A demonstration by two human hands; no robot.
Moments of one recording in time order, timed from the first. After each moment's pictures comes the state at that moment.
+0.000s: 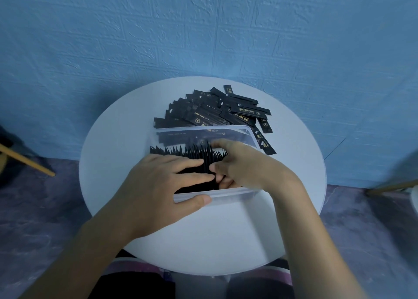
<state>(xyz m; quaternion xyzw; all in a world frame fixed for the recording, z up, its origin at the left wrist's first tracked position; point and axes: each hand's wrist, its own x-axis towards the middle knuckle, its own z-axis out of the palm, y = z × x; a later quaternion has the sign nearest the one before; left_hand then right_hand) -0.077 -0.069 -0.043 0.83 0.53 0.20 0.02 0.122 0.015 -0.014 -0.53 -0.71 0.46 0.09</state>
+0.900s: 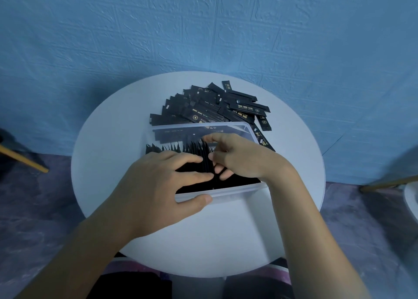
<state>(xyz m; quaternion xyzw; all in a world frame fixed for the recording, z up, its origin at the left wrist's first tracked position) -0.074 -0.063 -0.046 0.82 0.53 0.19 0.02 0.118 0.031 -0.010 -0.49 -0.72 0.48 0.09</state>
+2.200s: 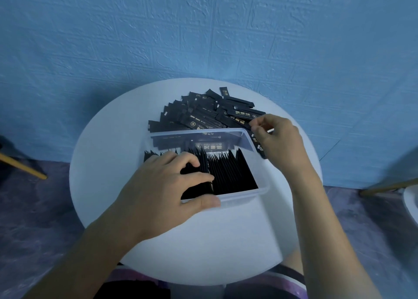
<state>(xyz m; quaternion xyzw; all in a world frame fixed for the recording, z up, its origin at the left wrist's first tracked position) -0.062 -0.057 -0.040 0.82 0.54 0.18 0.00 0.178 0.060 -0.017 -0.63 -0.67 0.20 0.34</state>
